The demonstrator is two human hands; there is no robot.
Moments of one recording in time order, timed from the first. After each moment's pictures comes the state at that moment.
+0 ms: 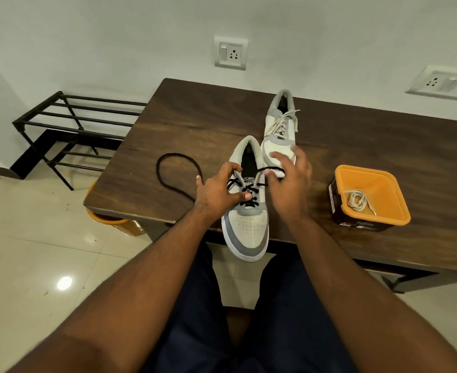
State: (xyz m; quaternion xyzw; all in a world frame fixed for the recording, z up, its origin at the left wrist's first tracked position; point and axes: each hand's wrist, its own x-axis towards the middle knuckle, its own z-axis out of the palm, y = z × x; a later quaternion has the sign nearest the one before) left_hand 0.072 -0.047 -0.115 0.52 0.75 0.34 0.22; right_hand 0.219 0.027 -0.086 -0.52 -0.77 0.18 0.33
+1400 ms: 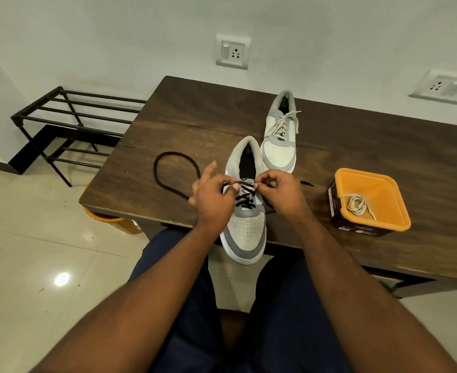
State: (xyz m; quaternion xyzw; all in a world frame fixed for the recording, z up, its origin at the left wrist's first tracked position) left_hand 0.104 -0.060 -0.107 0.35 0.80 0.47 0.15; right_hand 0.225 0.038 -0.096 -0.45 -0.73 0.44 0.26
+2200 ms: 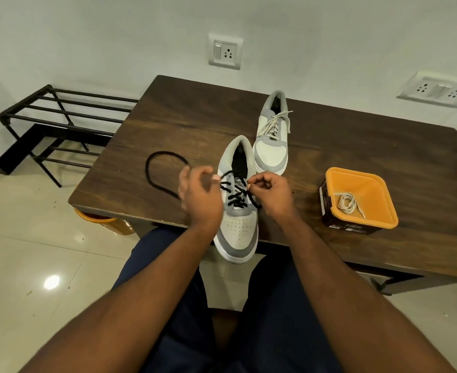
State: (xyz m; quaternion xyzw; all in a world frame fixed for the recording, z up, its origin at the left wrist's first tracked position) left_hand 0.110 -0.059 -0.104 0.23 0.78 0.57 0.15; right_hand 0.224 0.032 -0.106 -0.45 -0.66 0.51 0.32
